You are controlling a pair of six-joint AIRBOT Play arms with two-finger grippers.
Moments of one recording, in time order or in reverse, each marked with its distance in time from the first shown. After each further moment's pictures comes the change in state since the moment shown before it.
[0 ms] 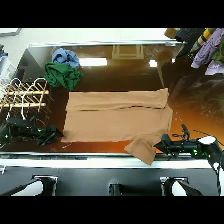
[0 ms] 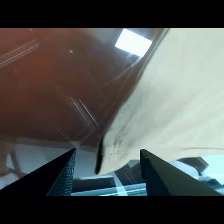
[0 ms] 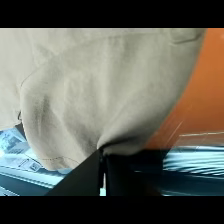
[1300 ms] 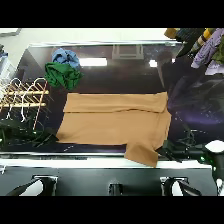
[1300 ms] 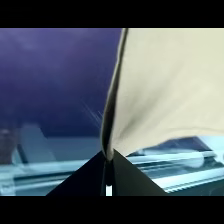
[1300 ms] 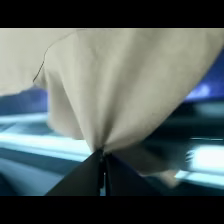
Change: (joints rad) left arm 0.032 0.131 -0.013 0.035 0.109 0.010; right arm 0.000 0.308 0.000 -0.077 0.241 0.033
